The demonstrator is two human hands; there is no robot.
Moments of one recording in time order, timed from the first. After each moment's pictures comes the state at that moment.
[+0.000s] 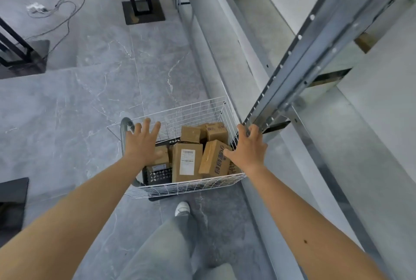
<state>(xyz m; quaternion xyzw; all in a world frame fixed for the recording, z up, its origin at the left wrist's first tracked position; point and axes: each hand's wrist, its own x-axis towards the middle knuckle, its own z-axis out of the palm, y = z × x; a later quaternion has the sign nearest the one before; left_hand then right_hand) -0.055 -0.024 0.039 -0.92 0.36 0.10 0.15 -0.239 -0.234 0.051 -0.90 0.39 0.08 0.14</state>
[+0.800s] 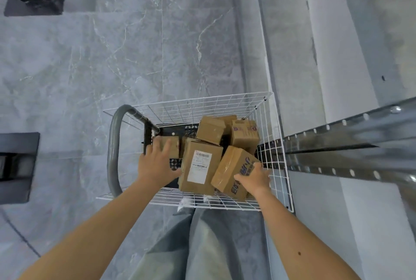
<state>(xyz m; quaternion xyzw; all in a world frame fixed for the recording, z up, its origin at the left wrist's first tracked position) -0.015 -0.066 -0.122 -0.94 0.20 0.26 0.04 -0.156 -0.295 -0.169 -0.72 0.50 0.31 0.36</state>
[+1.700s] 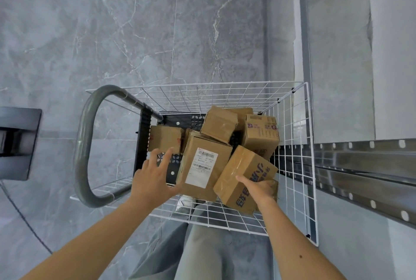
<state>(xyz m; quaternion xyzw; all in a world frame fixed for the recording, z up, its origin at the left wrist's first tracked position) -0.042 -0.061 -0.205 -0.94 0.15 0.31 0.03 -0.160 -0.306 -0.303 -0.55 0.62 0.29 0.48</state>
